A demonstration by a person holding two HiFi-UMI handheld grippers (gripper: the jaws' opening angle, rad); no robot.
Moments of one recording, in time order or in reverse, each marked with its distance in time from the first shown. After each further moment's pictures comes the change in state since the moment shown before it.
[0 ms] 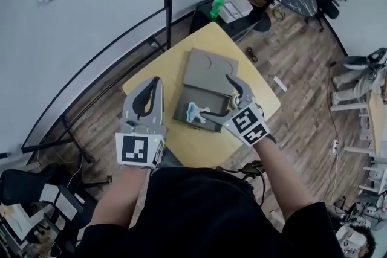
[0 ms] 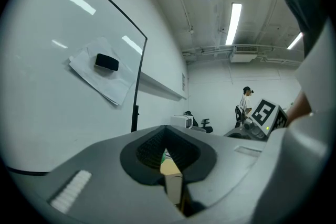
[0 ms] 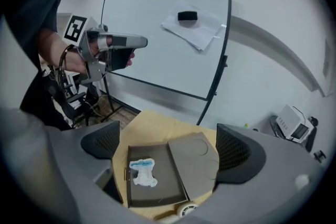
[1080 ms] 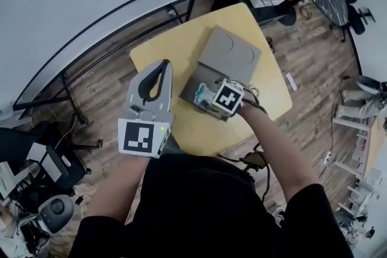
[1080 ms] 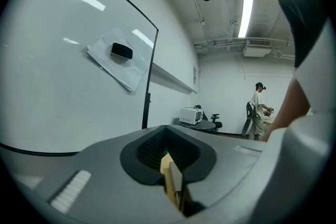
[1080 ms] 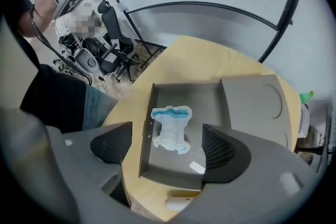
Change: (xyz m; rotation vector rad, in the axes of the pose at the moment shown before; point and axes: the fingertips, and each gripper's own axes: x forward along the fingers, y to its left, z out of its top) left arm -0.011 0.018 -0.061 -0.048 0.136 0.117; right arm 0.123 0.055 -0.162 -0.162 0.702 0.430
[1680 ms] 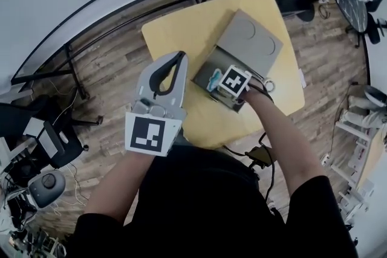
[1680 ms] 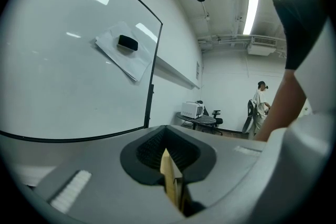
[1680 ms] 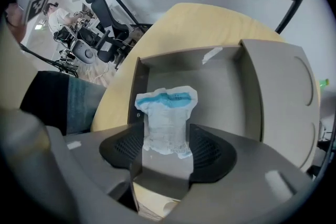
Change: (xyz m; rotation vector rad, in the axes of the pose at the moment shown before) left arm -0.016 0.007 -0.043 -0.050 0.060 0.022; right arm 0.076 0.019 -0.019 0.098 0.174 0.188
